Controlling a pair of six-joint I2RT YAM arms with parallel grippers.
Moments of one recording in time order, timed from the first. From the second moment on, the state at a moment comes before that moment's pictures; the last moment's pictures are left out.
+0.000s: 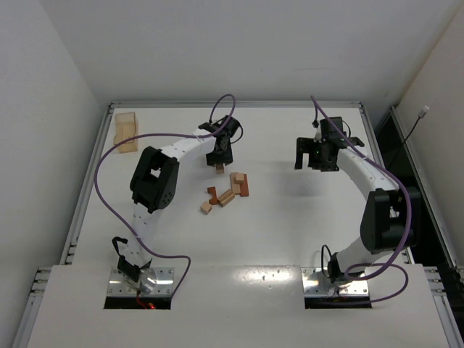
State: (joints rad) left arm -0.54 2.20 1.79 -0.75 -0.29 -0.66; right arm 0.07 1.57 1.11 -0.55 -0.05 0.14
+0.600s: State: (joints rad) left arm -0.54 2.23 1.79 -0.75 -0.28 -0.66; right arm 0.07 1.59 1.11 -0.55 -0.05 0.14
